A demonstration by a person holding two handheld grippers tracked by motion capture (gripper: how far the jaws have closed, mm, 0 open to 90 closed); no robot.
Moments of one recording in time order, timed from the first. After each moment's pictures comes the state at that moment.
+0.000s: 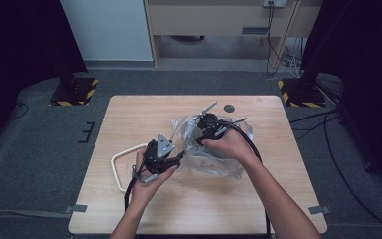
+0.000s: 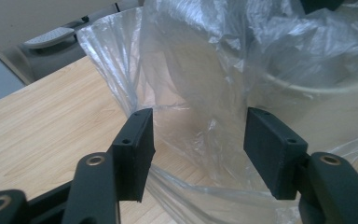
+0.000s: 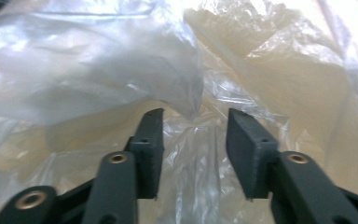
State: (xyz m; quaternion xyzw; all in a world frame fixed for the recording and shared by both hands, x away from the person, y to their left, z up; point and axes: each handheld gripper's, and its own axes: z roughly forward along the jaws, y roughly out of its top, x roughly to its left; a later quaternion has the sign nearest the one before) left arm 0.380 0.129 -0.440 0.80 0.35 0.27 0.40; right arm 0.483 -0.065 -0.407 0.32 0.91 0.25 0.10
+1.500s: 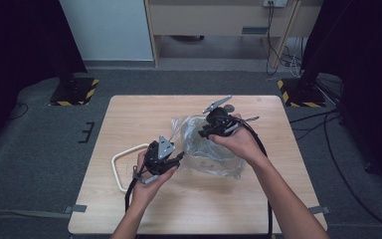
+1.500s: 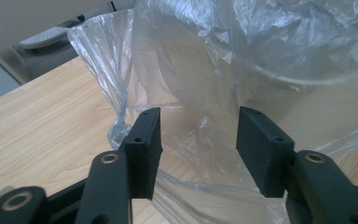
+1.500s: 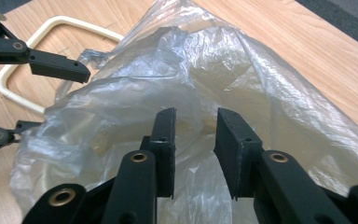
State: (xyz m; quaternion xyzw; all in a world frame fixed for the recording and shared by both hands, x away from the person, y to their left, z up) left arm 0.377 0.129 -0.441 0.81 0.34 0.27 0.40; right arm 0.470 -0.087 -0.372 0.31 0.88 0.34 0.10
